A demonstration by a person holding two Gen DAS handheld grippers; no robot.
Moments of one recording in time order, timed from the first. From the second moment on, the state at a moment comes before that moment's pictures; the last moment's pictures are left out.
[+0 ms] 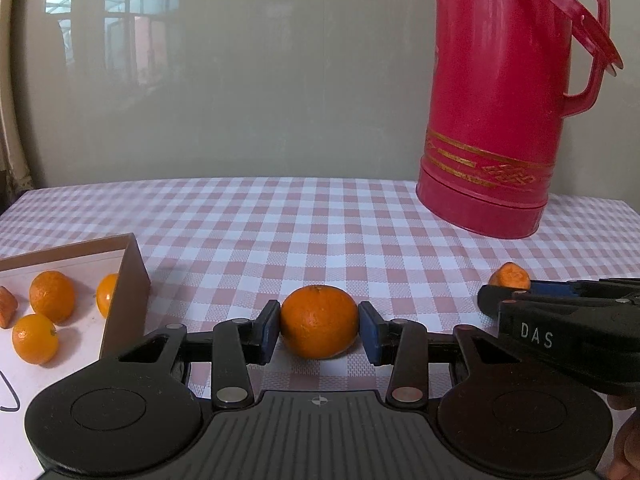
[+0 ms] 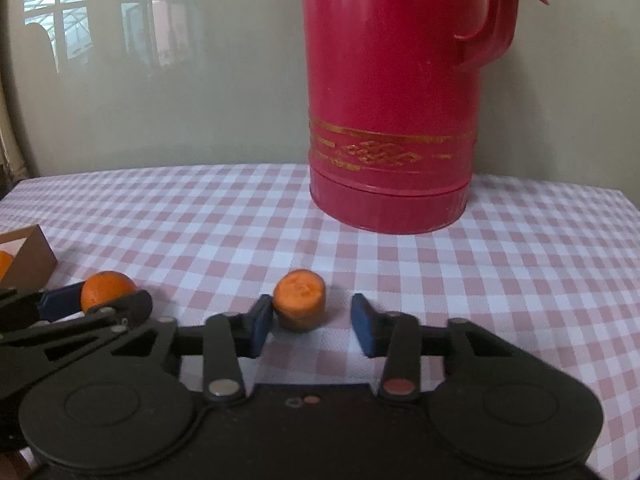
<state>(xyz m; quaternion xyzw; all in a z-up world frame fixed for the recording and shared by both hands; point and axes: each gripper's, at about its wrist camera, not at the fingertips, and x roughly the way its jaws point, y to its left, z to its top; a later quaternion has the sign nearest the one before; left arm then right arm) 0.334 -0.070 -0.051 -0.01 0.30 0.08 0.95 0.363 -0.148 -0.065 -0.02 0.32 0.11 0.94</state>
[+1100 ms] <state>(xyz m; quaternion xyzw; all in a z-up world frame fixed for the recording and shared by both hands) 0.183 -0.086 -0.011 0.03 0.25 0.02 0.97 0.205 -0.216 -0.006 -0.01 0.26 0.06 0.96</state>
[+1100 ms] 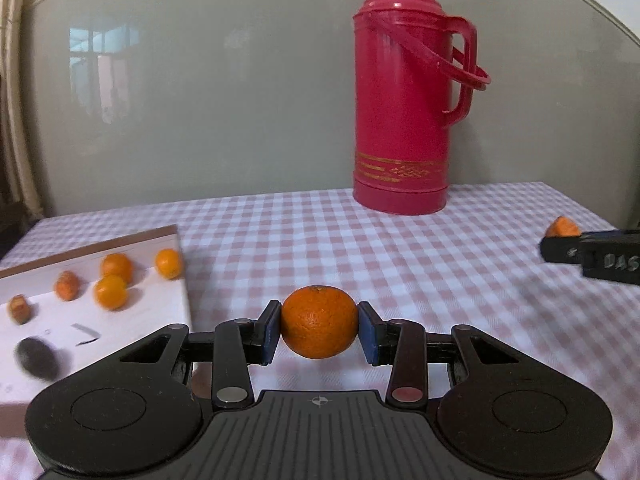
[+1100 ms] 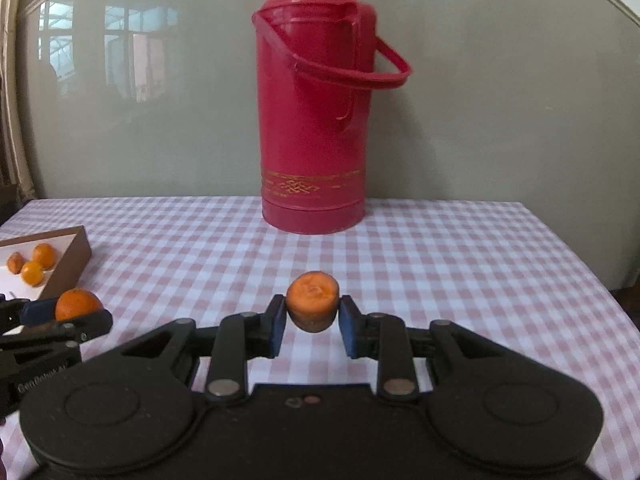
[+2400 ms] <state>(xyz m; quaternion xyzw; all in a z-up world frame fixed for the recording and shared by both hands) 0.048 0.049 0.014 0.04 0.19 0.14 0.97 0.115 -0.083 0.010 -0.09 0.22 0.29 0.93</state>
